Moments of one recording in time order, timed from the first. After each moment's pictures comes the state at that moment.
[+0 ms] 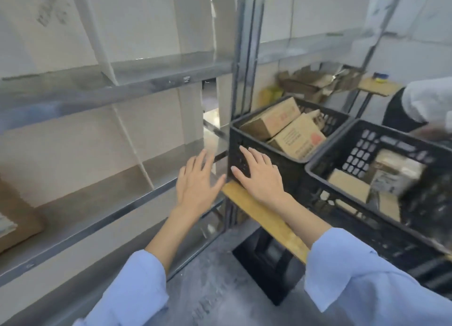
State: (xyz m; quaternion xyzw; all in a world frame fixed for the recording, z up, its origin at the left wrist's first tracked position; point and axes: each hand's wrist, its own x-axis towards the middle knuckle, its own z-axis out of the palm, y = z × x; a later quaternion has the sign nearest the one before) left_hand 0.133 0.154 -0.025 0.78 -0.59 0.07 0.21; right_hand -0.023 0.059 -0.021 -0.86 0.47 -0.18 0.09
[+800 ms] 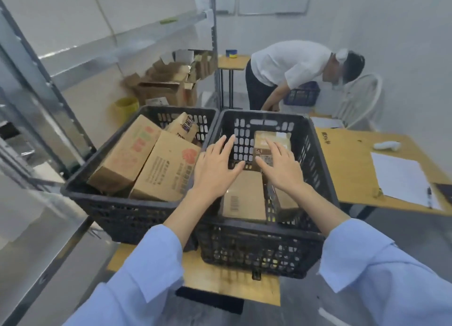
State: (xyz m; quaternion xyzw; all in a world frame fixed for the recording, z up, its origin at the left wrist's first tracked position) left_hand -0.143 -0.135 -0.016 0.51 -0.83 -0.03 0.24; right_hand -0.333 -0.108 -0.033 -0.60 0.76 -0.23 0.08
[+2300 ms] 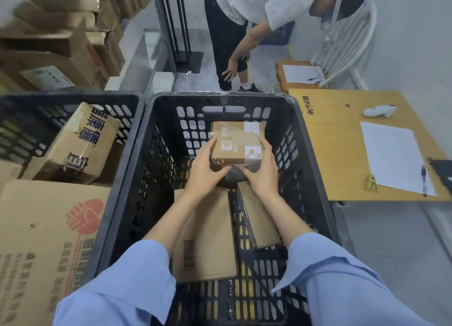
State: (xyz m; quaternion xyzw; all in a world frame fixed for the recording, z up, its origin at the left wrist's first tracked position) left_hand -0.299 -0.337 -0.172 0.46 -0.75 -0.40 0.27; right_hand -0.445 -0.258 -0.163 -0.38 0.78 -0.44 0.23
